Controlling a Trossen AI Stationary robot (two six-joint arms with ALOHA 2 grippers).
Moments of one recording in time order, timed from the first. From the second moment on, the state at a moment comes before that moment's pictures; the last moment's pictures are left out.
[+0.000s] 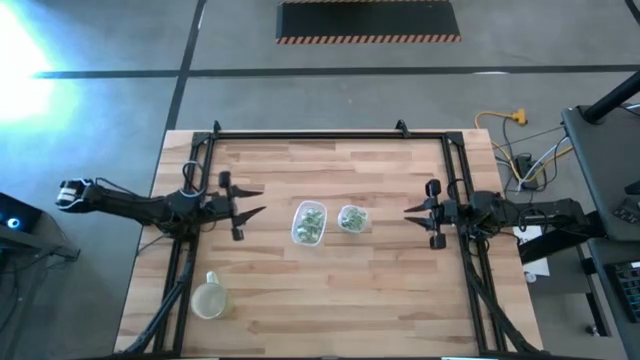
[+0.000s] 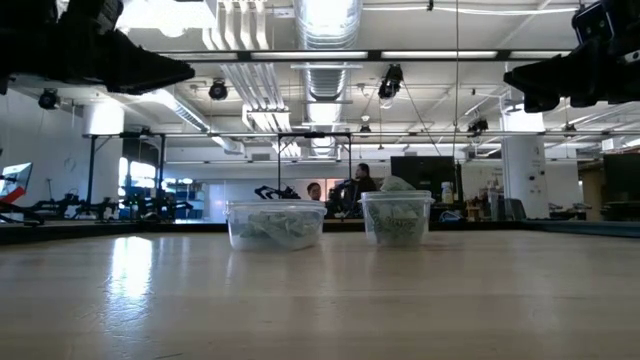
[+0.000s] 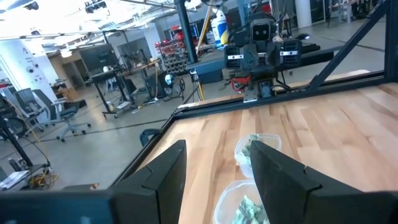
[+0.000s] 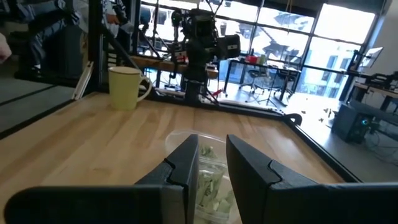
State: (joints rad) left arm -0.12 0.47 0.16 0.37 -0.37 0.26; right arm 0.05 0.07 0.02 0.08 0.03 -0.13
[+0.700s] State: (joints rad) left arm -0.12 0.04 0.03 0.18 -0.16 0.29; right arm 0.05 0.08 0.02 0.08 0.03 -0.11
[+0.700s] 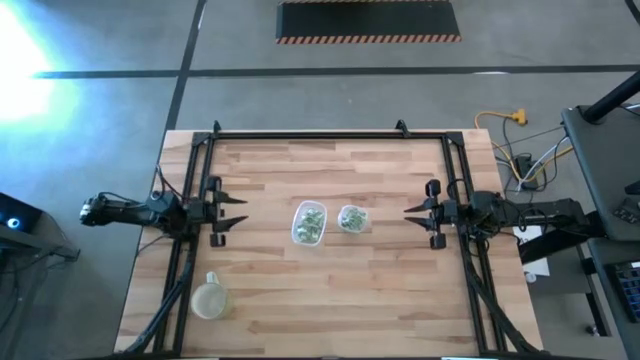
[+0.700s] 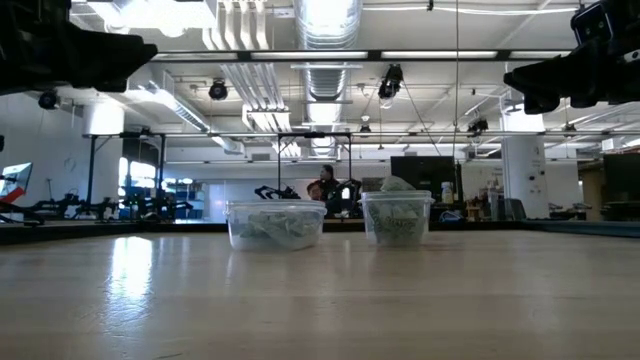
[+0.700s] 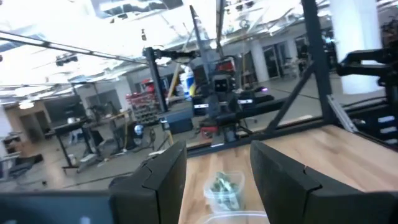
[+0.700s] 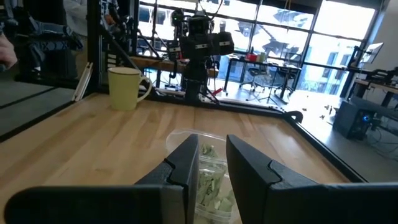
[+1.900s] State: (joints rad) left arm -0.12 0.09 0.01 0.05 -0.24 0.22; right arm 0.05 0.09 0.01 0.01 -0.01 -0.13
